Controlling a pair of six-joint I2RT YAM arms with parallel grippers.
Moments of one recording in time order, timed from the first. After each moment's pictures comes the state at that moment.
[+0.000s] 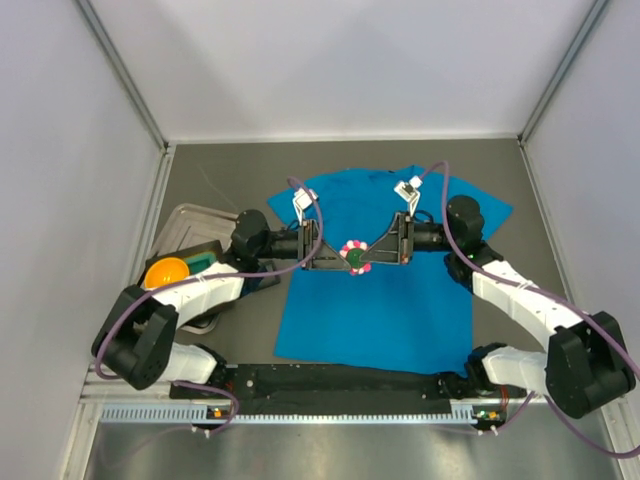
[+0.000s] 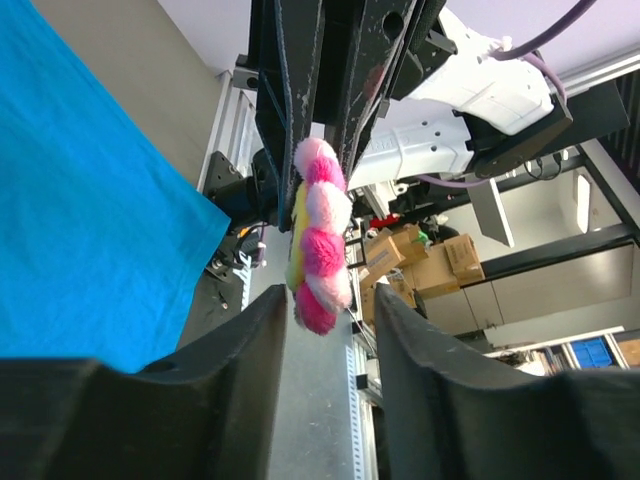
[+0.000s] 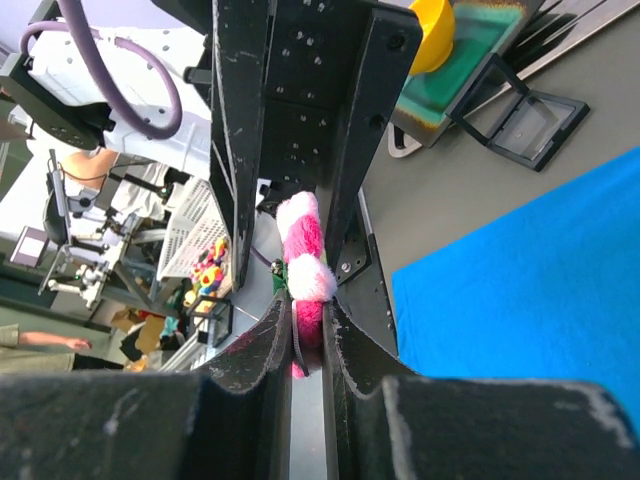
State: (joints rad) left arm -0.55 1.35 0.65 0.81 1.07 -1.19; right arm 0.42 1.18 0.68 0.43 -1.10 0.81
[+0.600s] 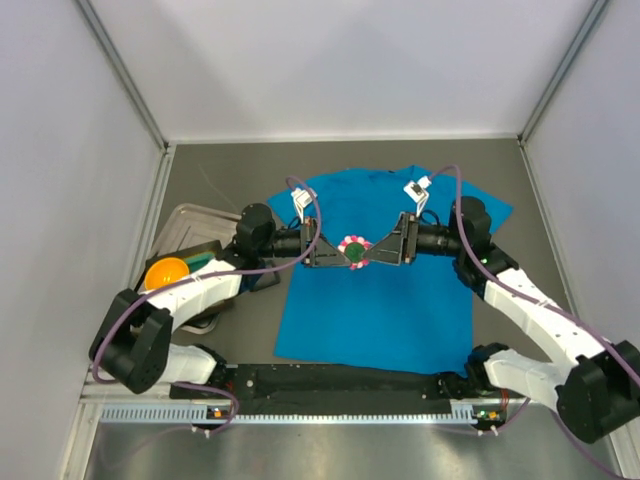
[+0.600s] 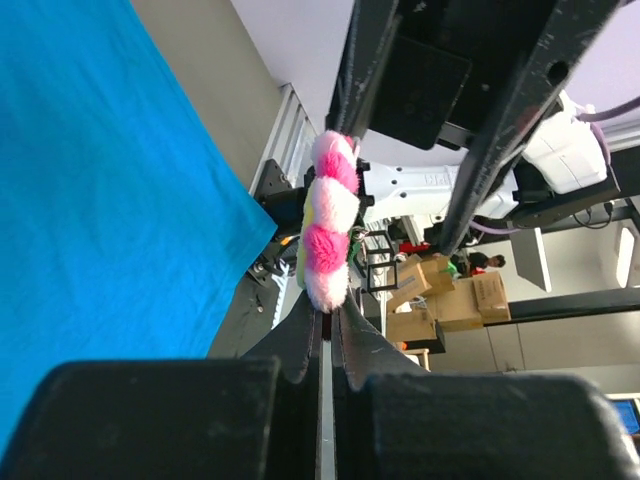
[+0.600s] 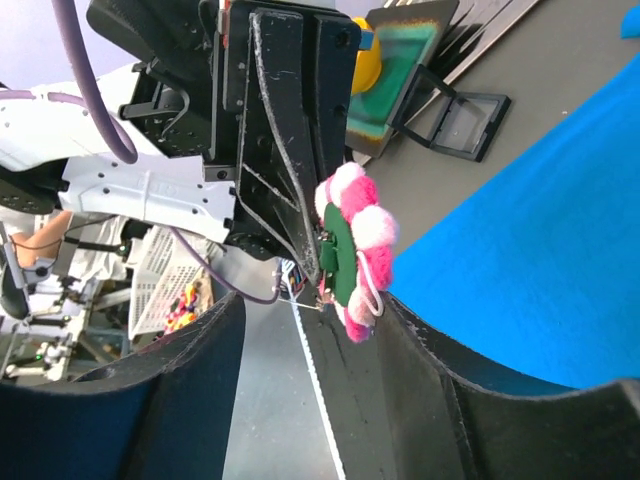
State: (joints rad) left arm -0.55 1.34 0.69 0.56 0.97 -1.07; right arm 0.43 1.07 0.72 0.14 -0.91 0.75
